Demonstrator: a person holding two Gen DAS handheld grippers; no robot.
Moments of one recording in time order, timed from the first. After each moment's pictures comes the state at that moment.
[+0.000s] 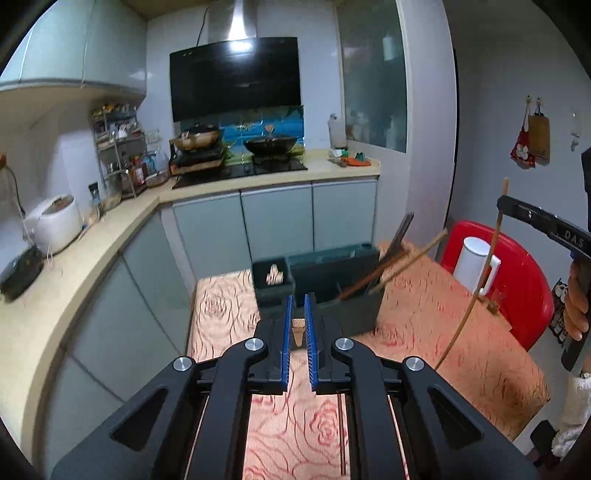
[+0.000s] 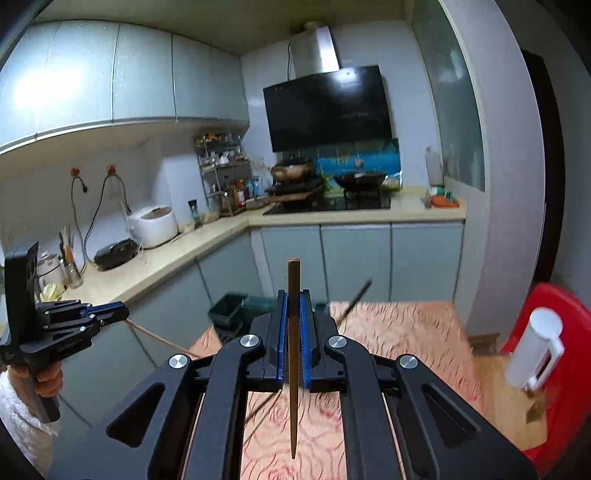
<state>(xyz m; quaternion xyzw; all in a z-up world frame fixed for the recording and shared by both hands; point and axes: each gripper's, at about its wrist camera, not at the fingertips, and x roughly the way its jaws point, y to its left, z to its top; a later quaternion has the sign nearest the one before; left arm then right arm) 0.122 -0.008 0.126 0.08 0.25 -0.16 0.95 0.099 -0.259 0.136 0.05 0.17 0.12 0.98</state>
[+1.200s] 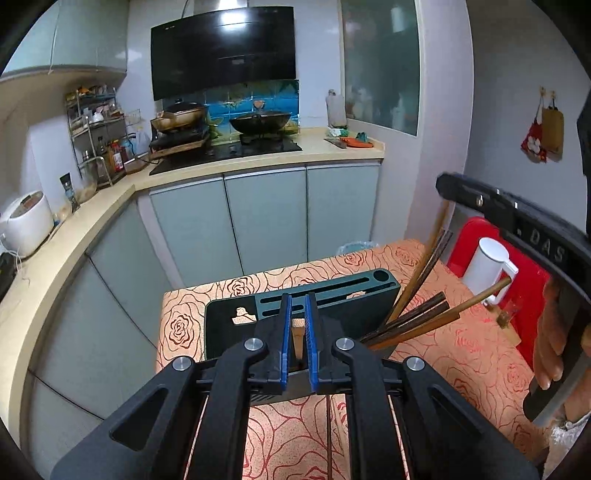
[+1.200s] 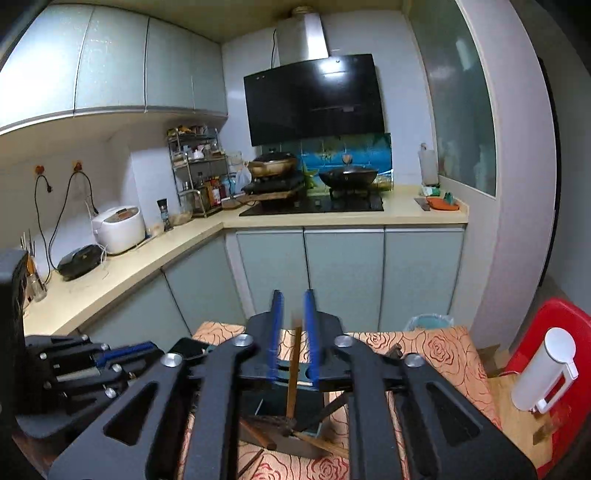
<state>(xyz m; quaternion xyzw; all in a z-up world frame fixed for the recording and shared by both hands) 0.249 -0.067 0.094 0.07 0.30 -0.17 0.94 0.235 -0.227 0.115 0.05 0.19 0.08 0.98</state>
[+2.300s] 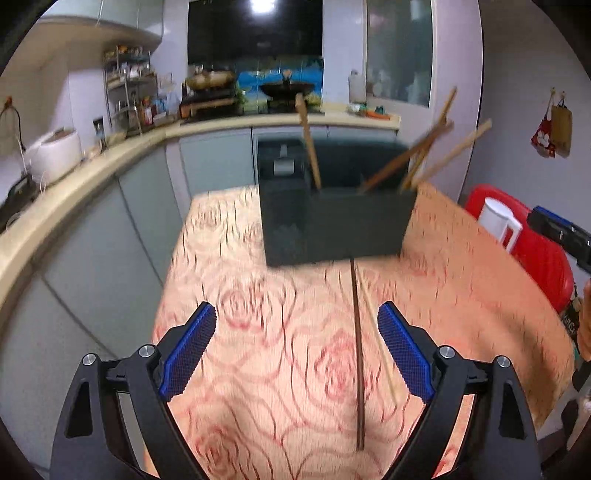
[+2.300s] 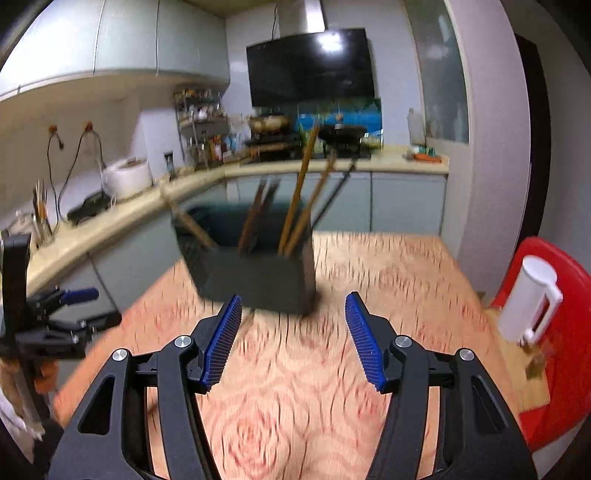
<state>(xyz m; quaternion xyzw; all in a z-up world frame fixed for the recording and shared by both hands) 0.117 0.009 -0.036 0.05 0.33 -0.13 0.93 0.080 -0.243 -0.006 0.03 0.25 0.08 0.96</state>
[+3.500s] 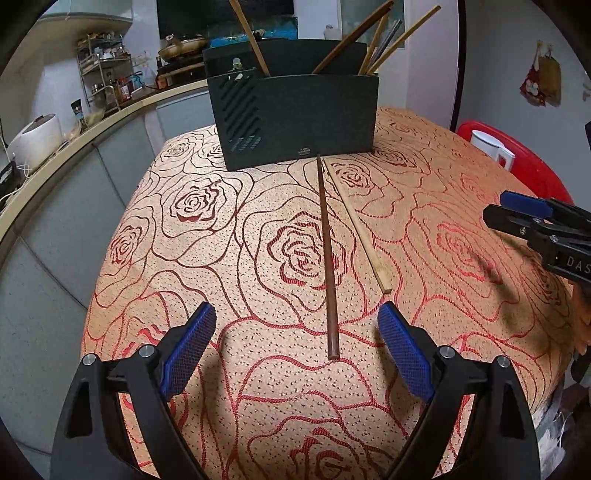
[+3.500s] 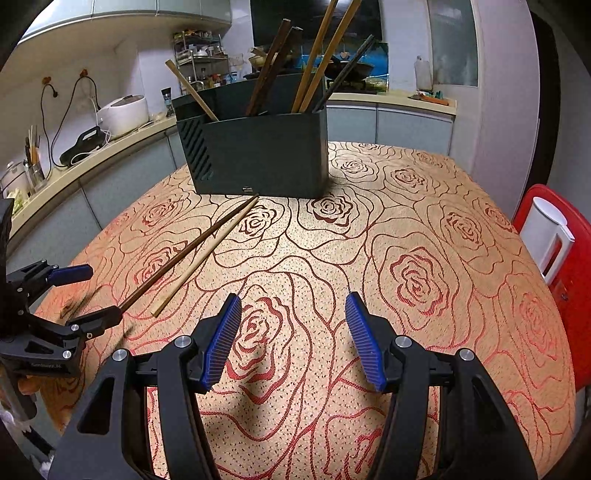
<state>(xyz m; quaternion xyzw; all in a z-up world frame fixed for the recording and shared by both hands) 0.072 -0.020 -0.118 0.10 0.38 -0.15 0.91 0.061 -0.217 -0.101 0.01 0.34 0.08 0.94</state>
